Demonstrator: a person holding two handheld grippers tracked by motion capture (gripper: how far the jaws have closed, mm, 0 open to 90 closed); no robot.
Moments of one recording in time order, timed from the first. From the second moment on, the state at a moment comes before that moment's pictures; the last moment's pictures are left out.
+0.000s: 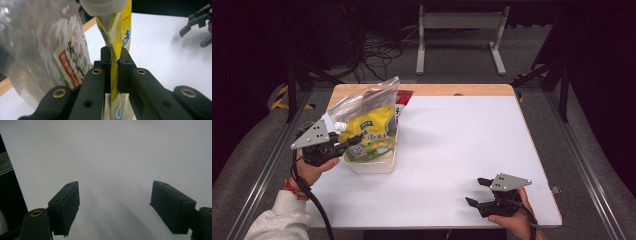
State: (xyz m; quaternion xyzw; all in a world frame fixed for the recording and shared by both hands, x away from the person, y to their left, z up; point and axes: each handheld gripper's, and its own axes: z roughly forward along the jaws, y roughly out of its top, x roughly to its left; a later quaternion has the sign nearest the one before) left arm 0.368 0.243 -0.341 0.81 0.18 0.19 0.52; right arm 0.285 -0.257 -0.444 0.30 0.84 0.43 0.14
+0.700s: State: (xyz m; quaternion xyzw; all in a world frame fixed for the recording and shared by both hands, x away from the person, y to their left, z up) left arm 0.373 0.242 -0.366 0.83 0.20 0.17 0.49; right arm 0.285 -0.256 -0.446 0.30 0.84 0.42 0.14
